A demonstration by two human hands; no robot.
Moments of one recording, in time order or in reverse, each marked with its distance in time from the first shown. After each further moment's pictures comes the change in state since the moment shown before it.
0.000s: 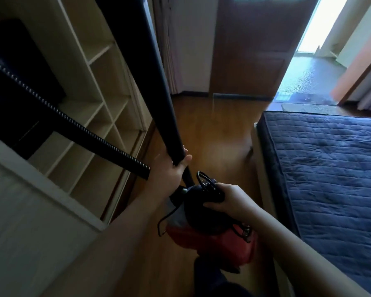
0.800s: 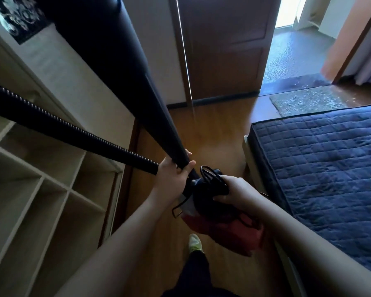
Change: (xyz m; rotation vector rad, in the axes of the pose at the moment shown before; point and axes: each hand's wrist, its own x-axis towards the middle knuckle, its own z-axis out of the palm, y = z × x) left_hand 0.389 -0.006 0.205 0.104 -0.202 0.091; right_hand 0.325 0.121 -0.240 -0.017 0.076 0.114
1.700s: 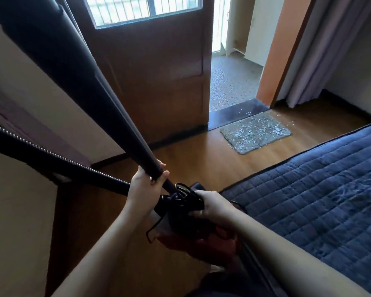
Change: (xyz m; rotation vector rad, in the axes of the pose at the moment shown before) left_hand 0.563 -0.017 0.172 -0.063 -0.162 0.084; right_hand 0.434 0.119 -0.274 0.128 0.139 0.131
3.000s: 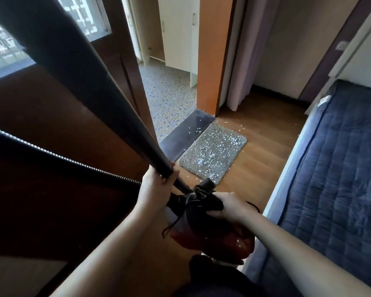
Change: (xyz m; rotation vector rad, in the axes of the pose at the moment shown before) left_hand 0.608 -0.021 0.206 -0.155 -0.434 0.159; right_hand 0.433 0.125 -0.275 0.089 0.270 0.535
